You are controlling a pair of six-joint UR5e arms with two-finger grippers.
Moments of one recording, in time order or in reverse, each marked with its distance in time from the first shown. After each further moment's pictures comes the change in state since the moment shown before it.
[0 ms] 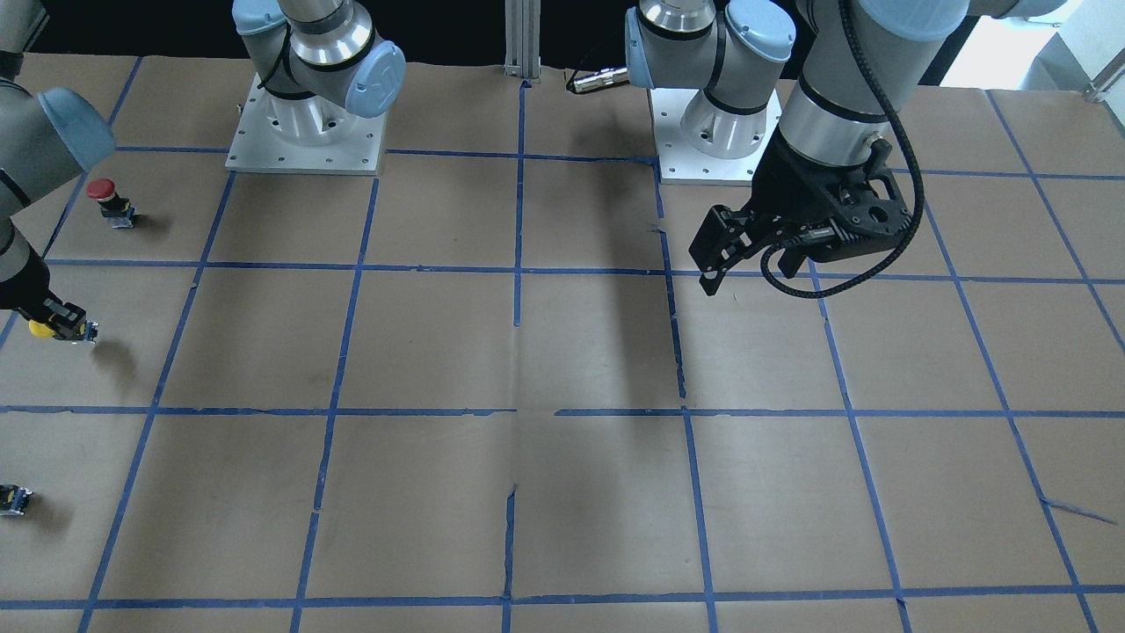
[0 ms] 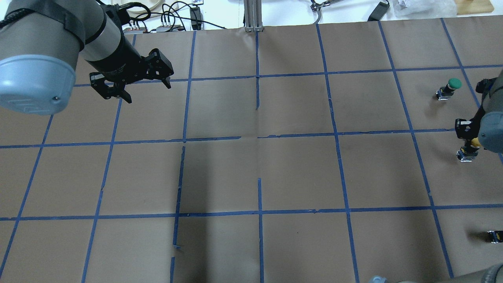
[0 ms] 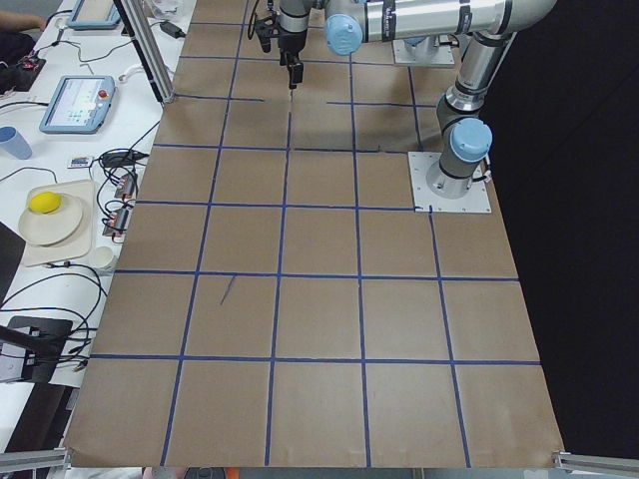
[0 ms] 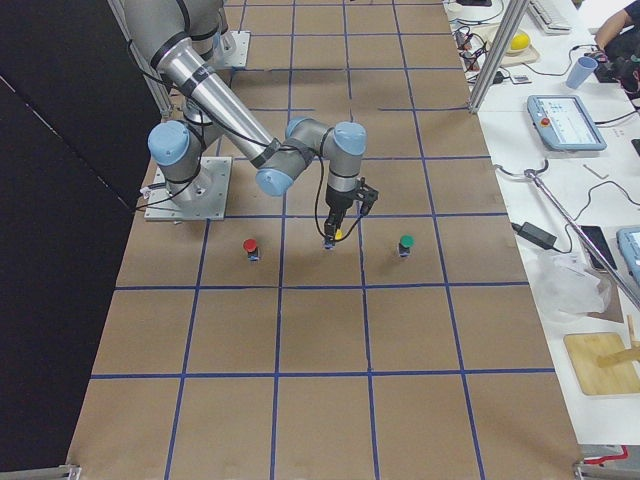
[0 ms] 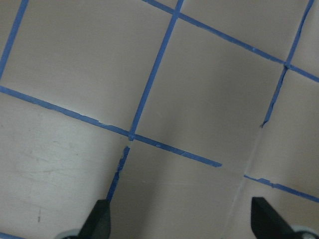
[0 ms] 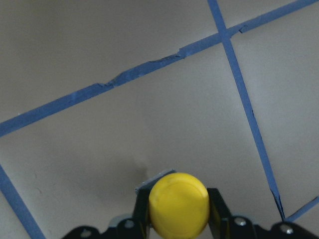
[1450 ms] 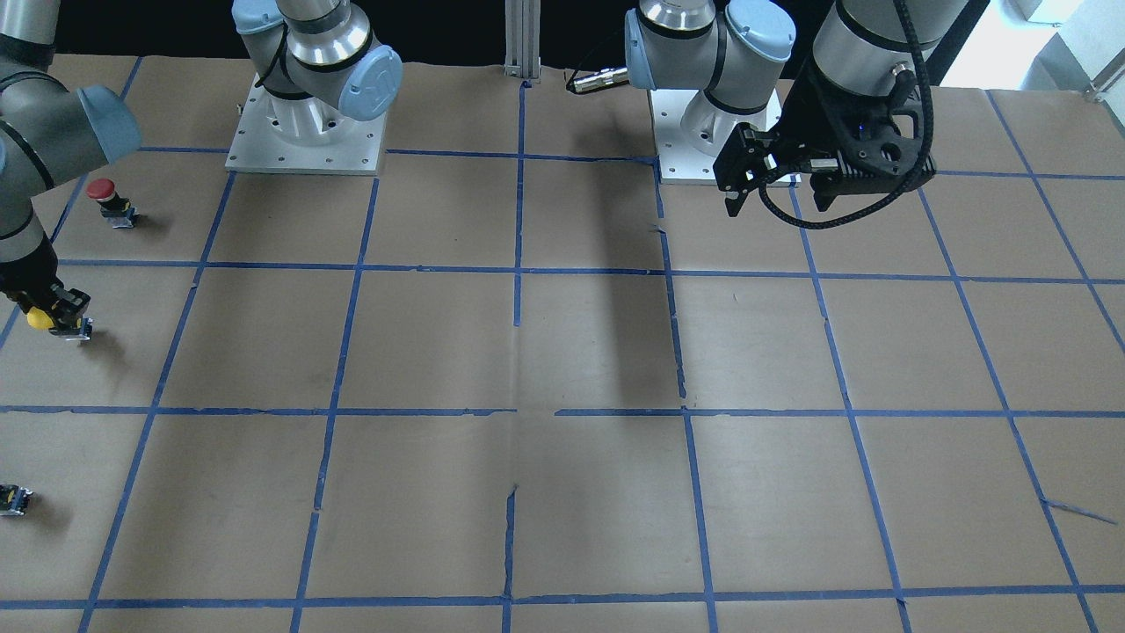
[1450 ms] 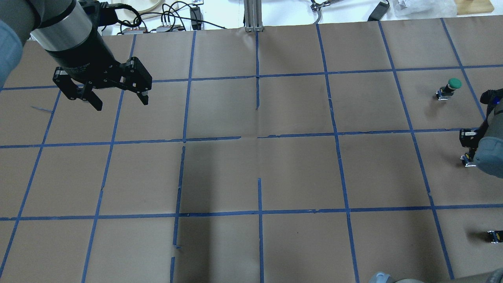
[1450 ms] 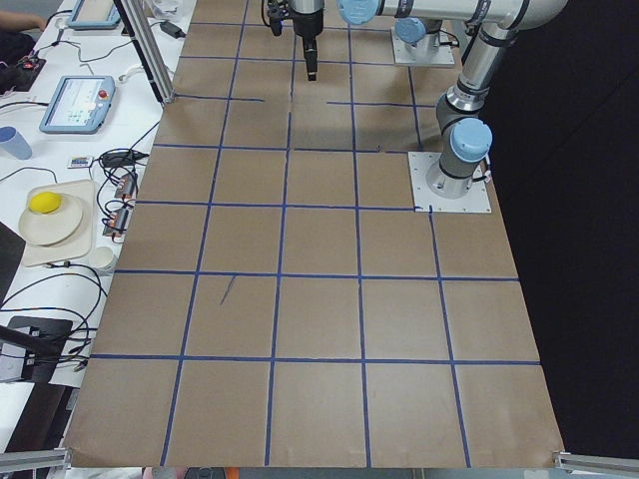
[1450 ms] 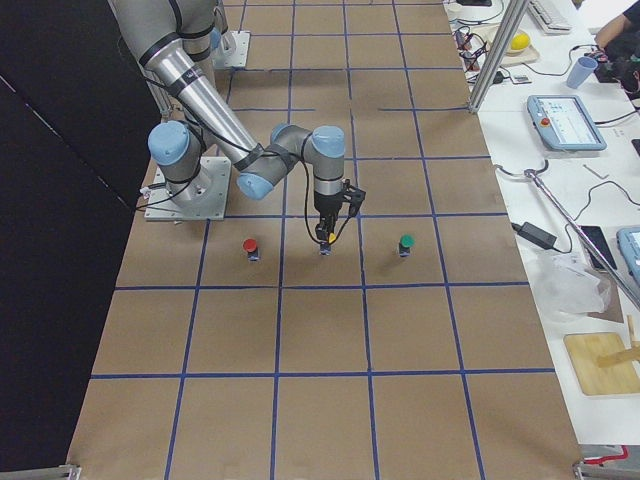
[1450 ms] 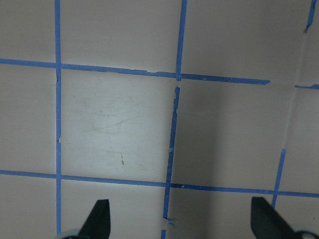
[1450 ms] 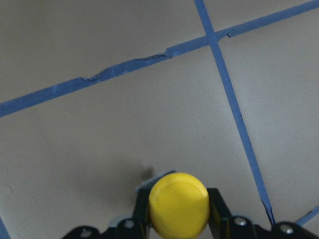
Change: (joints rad) left arm 0.018 0.034 0.113 -0.303 0.047 0.204; right arm -0.050 -0.023 0.105 -0.190 0.020 -0.097
